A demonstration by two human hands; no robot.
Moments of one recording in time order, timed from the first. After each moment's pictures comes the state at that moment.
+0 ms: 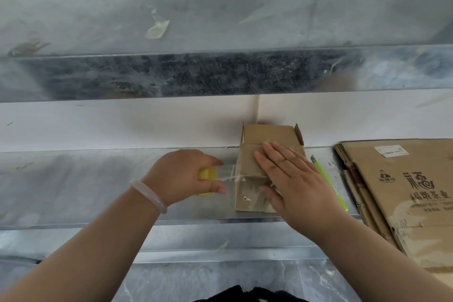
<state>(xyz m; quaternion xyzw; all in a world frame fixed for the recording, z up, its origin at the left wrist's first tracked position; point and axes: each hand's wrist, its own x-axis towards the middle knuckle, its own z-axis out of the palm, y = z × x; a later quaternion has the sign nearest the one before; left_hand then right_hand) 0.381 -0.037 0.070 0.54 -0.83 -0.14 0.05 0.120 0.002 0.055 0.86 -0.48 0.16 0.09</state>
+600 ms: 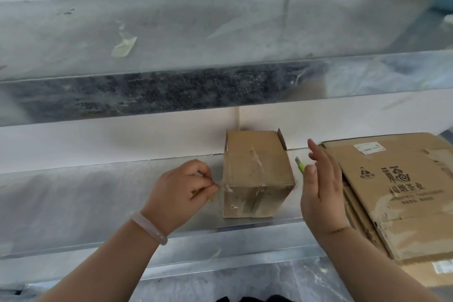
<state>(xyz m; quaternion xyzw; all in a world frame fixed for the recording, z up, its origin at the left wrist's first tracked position) 0.355 -0.019 0.051 0.50 -0.82 -0.12 0.24 0.080 0.002 0.022 0.61 -0.64 0.45 -0.13</state>
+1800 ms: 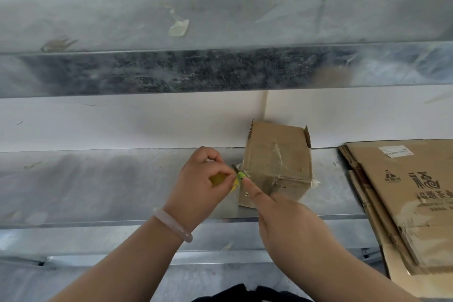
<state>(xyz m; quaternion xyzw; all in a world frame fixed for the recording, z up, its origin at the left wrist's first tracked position) 0.354 0.003 0.053 0.56 -0.72 -0.18 0.36 0.169 0.057 0.074 0.80 -0.58 0.02 -0.15</state>
